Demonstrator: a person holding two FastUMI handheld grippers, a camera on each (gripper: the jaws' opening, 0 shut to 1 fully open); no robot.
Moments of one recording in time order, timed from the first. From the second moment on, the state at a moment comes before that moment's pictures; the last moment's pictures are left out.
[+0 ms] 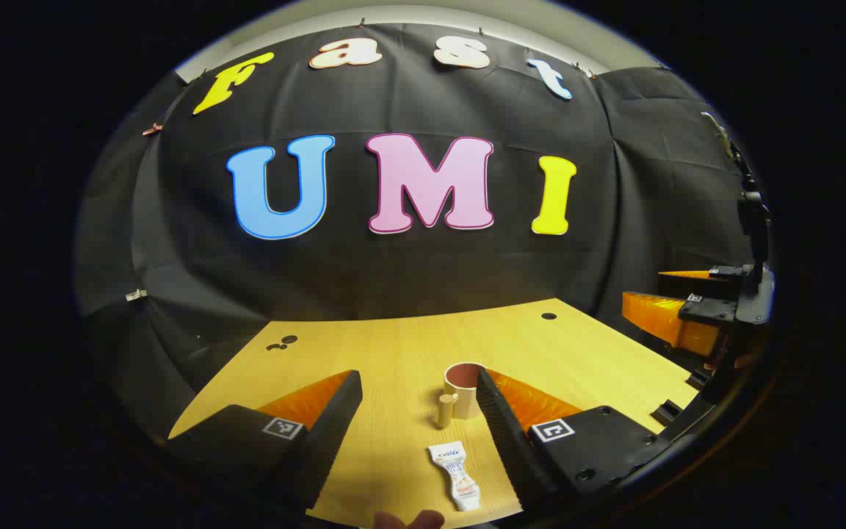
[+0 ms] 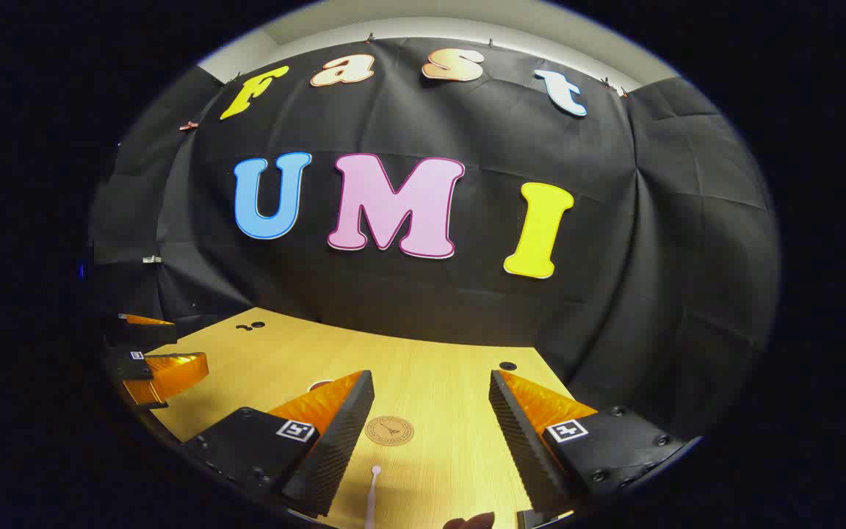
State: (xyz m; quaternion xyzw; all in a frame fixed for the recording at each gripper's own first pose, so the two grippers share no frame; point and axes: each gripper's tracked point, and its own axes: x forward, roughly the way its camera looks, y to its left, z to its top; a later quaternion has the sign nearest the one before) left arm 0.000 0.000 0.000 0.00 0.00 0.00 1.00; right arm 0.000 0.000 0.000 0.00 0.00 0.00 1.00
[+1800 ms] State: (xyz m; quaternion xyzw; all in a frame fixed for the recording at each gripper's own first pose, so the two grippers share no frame) left arm 0.050 -0.055 -0.220 -0.08 0.35 0.01 0.93; right arm -0.004 -0.054 -0.076 0.00 0.10 0.01 0.99
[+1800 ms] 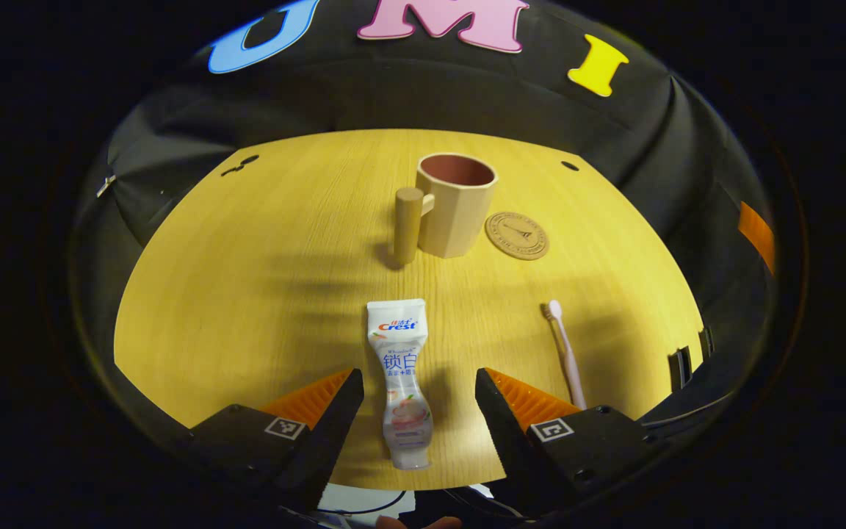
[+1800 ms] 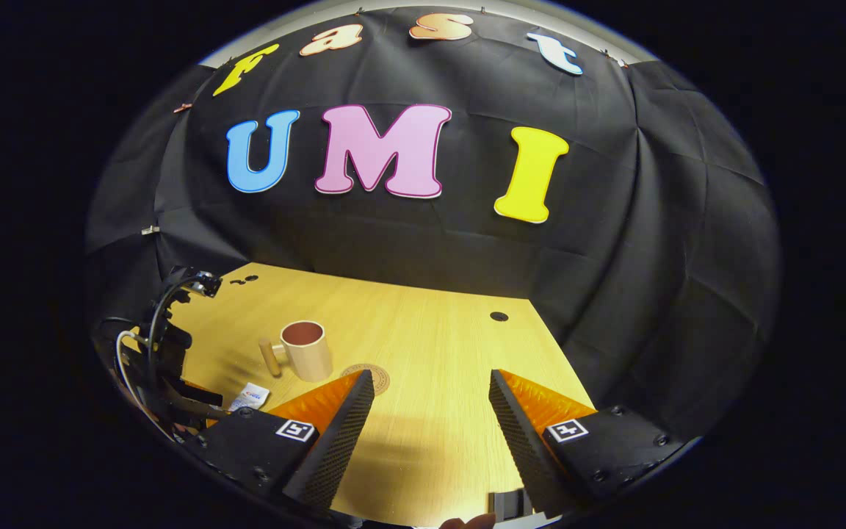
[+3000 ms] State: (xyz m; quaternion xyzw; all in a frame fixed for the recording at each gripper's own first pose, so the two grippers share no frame) left arm 0.074 -0.058 -0.242 -0.03 0.44 -0.04 0.90; right arm 0.002 0.004 -0.178 0.05 0.32 0.08 0.94
